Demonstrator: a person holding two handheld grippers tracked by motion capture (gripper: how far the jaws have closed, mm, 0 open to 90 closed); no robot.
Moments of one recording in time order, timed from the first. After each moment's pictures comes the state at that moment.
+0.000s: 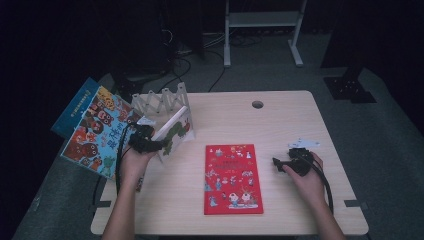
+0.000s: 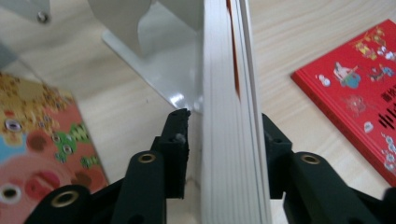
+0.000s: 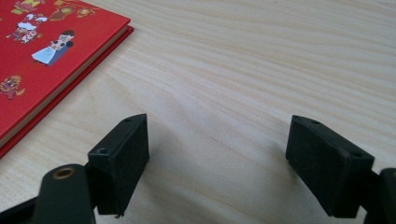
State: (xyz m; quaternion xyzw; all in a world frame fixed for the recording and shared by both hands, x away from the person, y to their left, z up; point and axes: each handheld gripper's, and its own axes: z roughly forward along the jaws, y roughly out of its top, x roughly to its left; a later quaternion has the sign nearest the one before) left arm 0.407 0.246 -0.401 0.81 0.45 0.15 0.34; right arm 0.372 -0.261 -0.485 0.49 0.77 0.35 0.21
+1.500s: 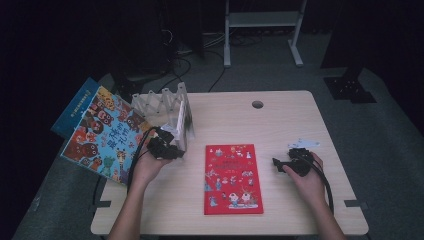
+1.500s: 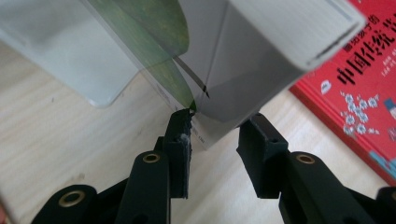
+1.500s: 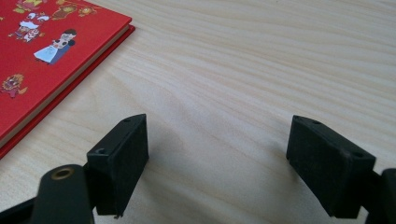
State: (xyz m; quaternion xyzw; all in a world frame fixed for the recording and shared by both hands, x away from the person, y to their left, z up) left arm 0.414 0.189 -0.416 0.87 0.38 0.10 0.29; right arm 0.372 -0.261 -0.485 0.49 0.77 0.35 0.21
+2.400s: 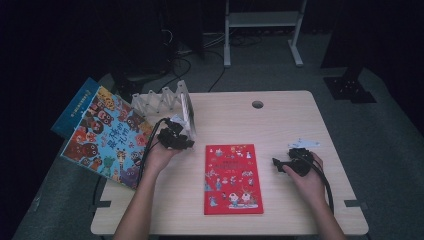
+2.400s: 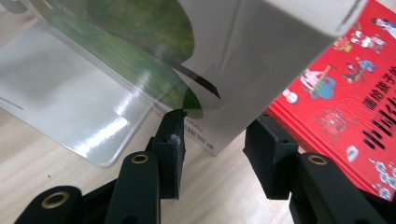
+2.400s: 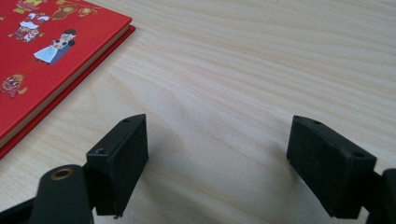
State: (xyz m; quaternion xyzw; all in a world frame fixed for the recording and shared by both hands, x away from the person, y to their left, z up) left arm 0.450 0.169 -0.421 0.87 0.37 0.11 0.32; right arm 0.372 -0.261 -0.485 0.49 0.77 0.35 0.21
